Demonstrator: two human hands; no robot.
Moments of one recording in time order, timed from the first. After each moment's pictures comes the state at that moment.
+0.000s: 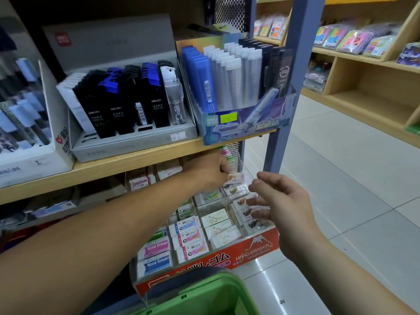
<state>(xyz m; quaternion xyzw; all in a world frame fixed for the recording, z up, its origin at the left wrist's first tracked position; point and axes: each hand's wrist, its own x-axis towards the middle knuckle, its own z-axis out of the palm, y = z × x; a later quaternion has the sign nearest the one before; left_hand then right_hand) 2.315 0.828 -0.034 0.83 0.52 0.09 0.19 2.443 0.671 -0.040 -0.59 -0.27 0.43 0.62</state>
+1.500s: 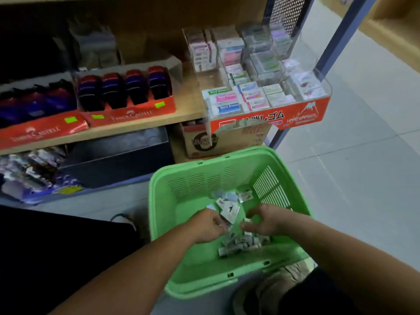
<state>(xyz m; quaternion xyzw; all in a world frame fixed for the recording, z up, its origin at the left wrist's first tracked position) 2.105 0.524 -0.279 0.67 0.54 -0.11 0.49 2.323 0.503 -0.236 -0.64 -0.62 0.40 -0.20</state>
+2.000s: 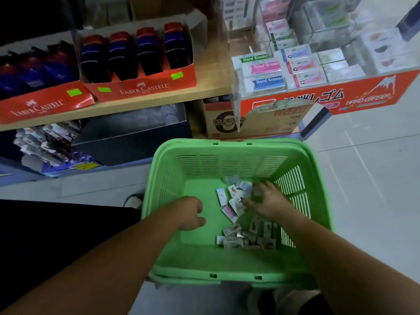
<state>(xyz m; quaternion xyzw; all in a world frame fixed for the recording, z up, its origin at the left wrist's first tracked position) 2.027 0.560 -0.317 0.70 0.55 -0.25 0.38 2.293 0.545 -0.345 -0.70 -0.59 0.40 -0.05</state>
